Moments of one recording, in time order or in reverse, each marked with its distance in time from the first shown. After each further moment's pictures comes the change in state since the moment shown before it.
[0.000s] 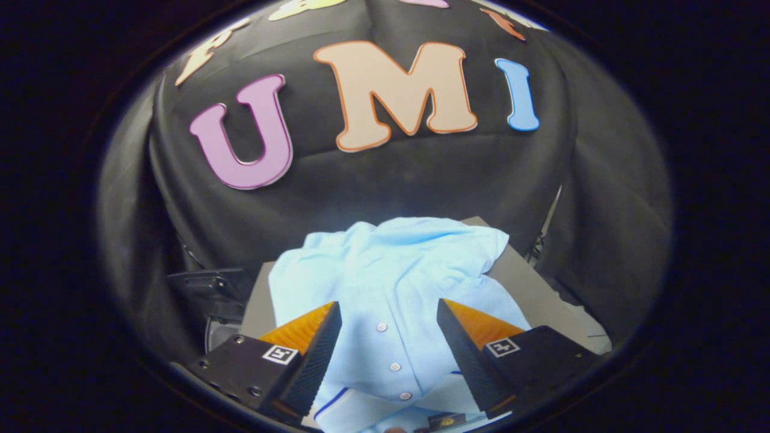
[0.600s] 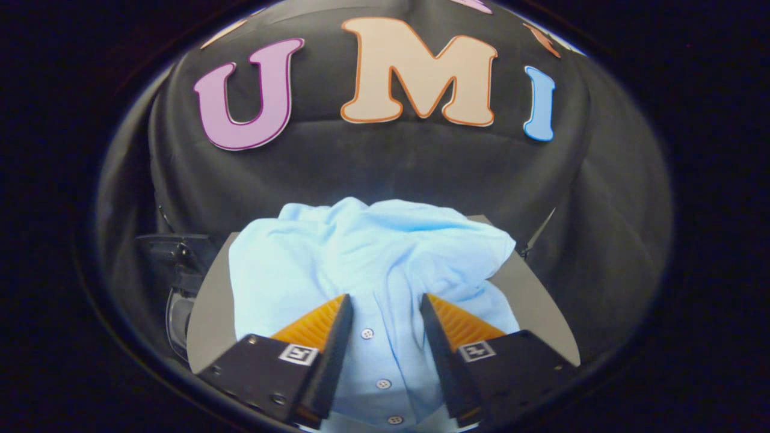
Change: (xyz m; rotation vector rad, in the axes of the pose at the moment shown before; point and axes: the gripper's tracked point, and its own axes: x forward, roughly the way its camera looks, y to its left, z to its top) arm 0.025 -0.002 -0.009 -0.108 0.001 -0.057
